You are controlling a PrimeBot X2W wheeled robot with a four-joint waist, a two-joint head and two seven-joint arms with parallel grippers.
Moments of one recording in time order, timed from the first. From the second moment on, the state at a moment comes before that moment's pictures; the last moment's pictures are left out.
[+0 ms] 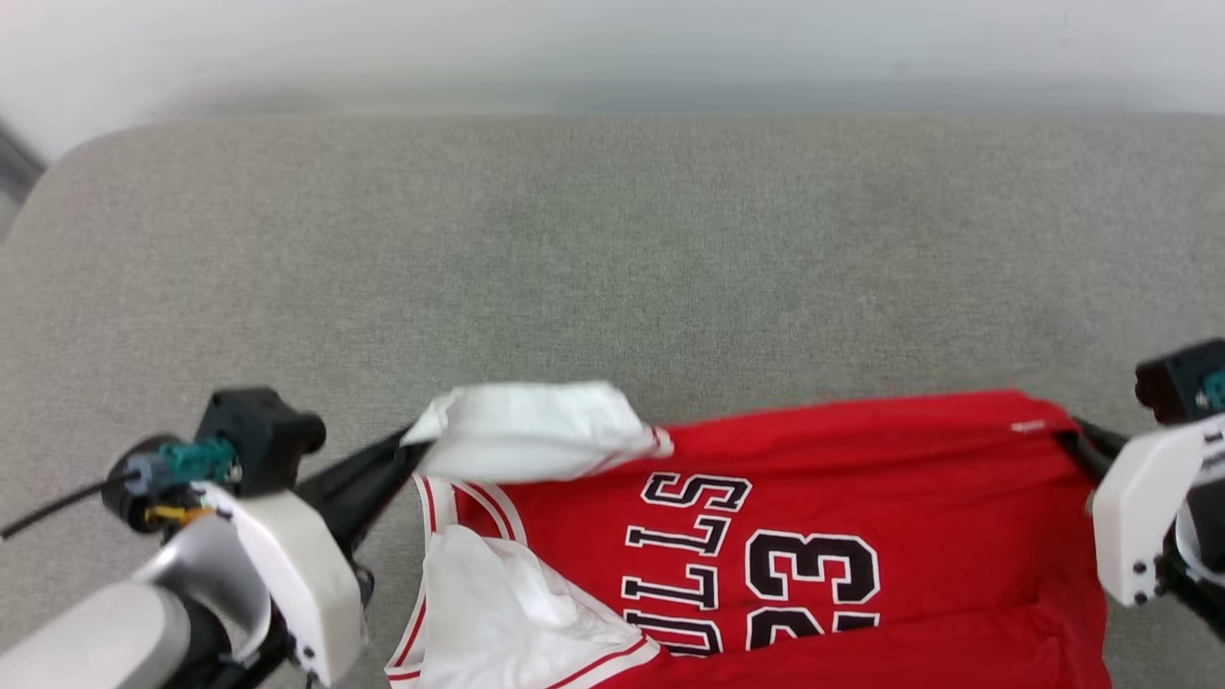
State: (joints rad) left arm -0.39 0.93 -0.73 -0.31 -0.92 0.08 0.14; right arm -0.24 -0.56 0.20 0.07 0.46 0.13 0.55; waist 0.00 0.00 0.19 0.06
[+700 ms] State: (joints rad) left arm -0.16 0.89 -0.88 -0.18 -0.96 0.10 0.16; right arm 0.04 -0.62 0.22 -0.03 0.40 0.13 0.56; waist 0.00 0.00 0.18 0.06
